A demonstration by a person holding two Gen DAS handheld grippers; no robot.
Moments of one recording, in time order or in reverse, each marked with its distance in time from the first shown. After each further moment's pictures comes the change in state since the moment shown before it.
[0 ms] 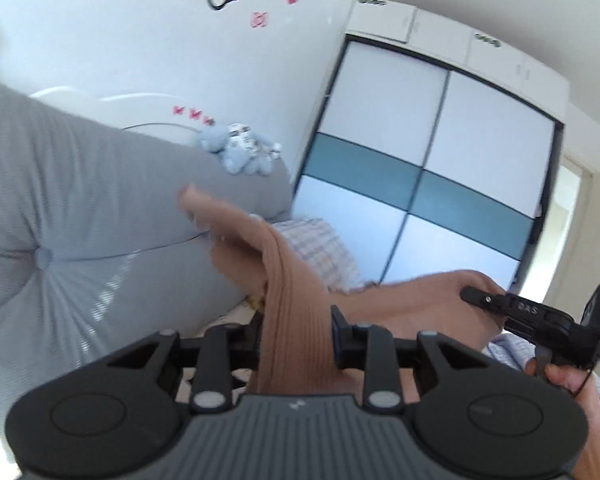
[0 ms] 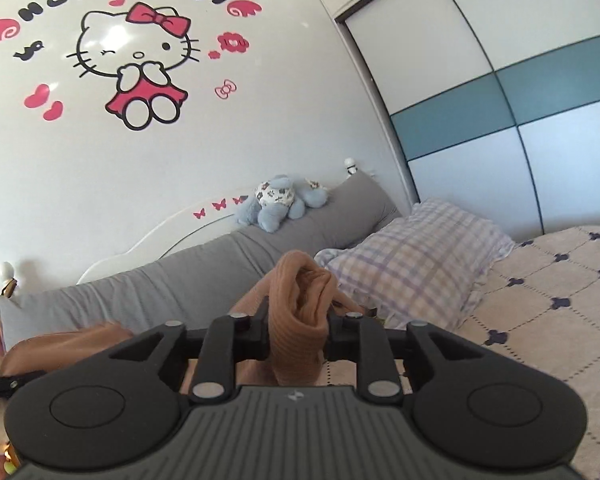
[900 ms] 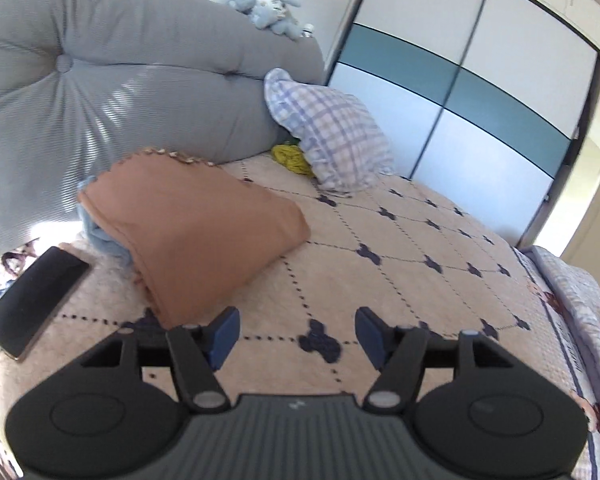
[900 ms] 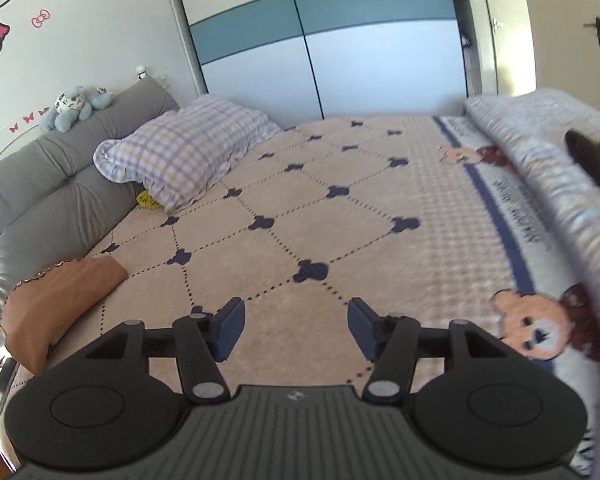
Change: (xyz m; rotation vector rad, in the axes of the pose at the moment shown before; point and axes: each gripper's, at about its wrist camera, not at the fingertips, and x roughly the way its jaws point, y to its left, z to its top) left arm -0.017 -0.064 -0.148 -0.011 0.249 -0.019; right arm -0.342 -0.106 -0.068 0.044 0.249 -0.598
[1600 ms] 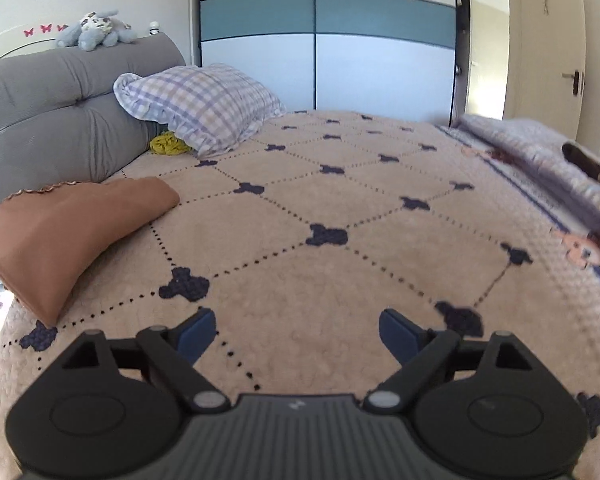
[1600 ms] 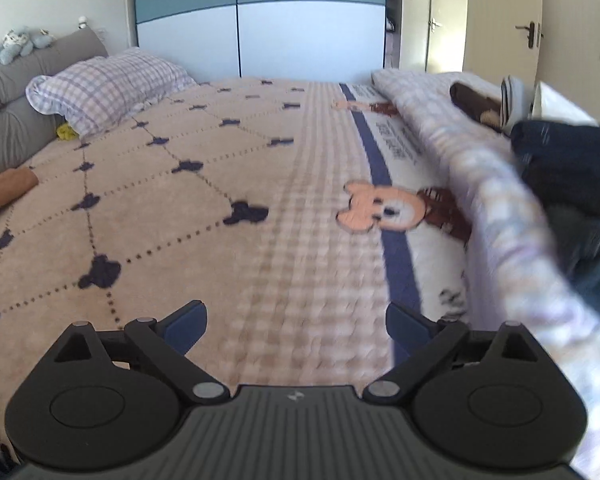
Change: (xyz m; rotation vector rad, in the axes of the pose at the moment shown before) left arm 0.044 -0.127 -0.111 0.459 0.103 -0.028; right arm 0.005 -0.072 -0.188 -0.036 0.106 -0.257
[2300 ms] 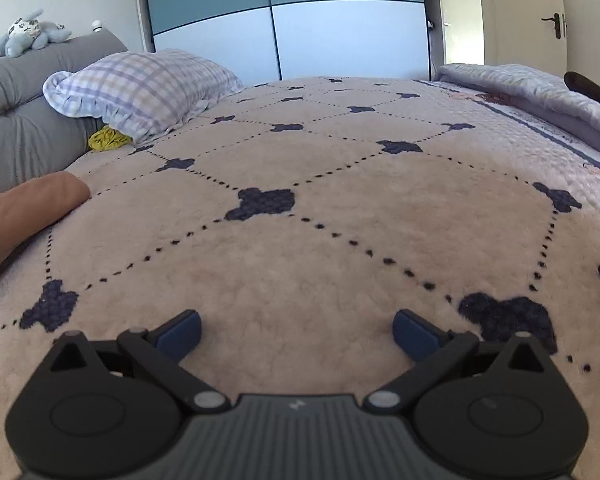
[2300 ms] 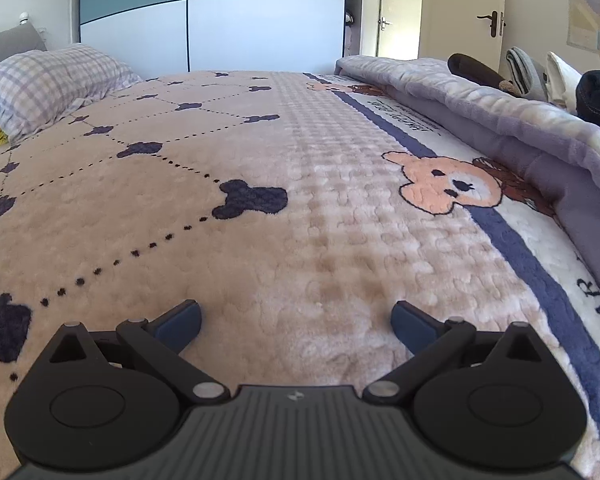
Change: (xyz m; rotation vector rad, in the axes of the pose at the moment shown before) left arm 0.139 -0.066 -0.003 0.089 0.017 -0.040; right arm 0.139 0.061 0.020 0.090 -0.066 -0.155
